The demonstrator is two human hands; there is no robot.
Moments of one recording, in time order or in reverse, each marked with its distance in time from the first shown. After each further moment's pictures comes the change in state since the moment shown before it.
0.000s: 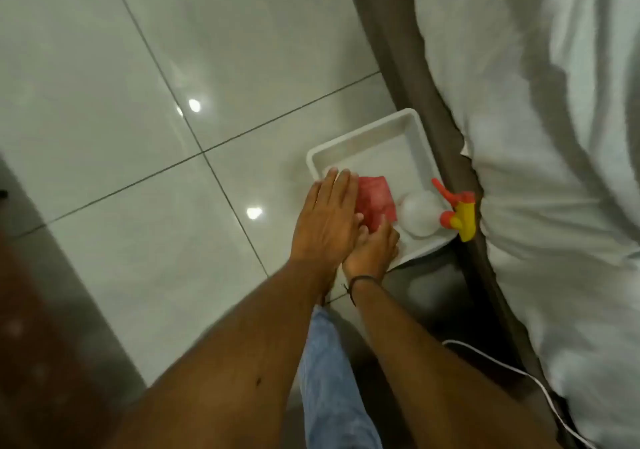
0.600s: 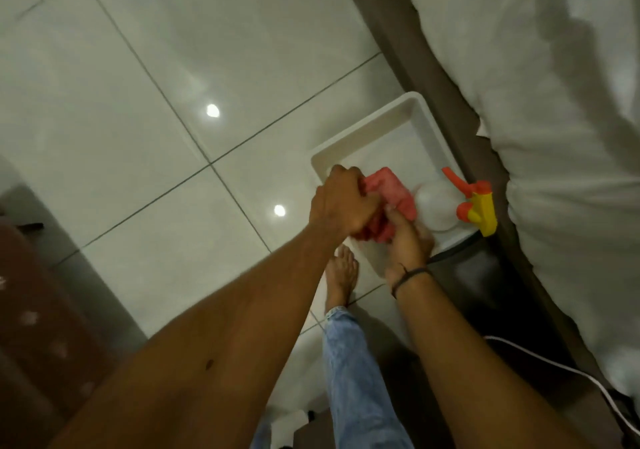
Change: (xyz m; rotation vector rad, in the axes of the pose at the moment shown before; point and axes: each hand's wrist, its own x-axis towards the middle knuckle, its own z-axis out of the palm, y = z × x) left_hand 0.064 0.015 -0.017 -0.395 -0.174 -0.275; right_hand 0.060 0.010 -0.018 0.795 -0.089 0.356
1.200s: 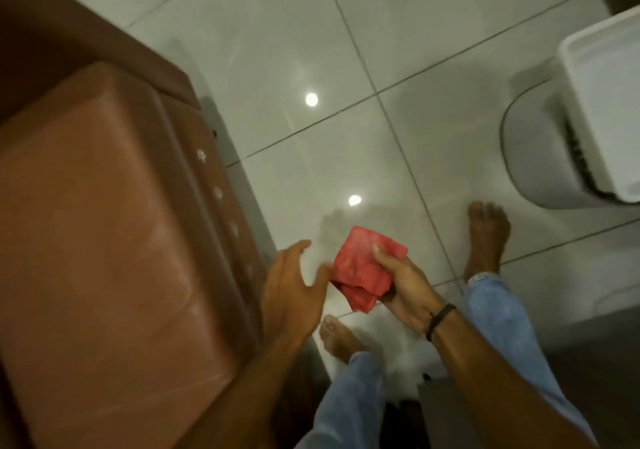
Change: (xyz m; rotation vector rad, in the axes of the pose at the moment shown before) left_hand -0.350 -0.411 -0.054 -0.169 0.431 -0.365; right_hand -0.229 0.331 0.052 -0.259 -0.770 0.312
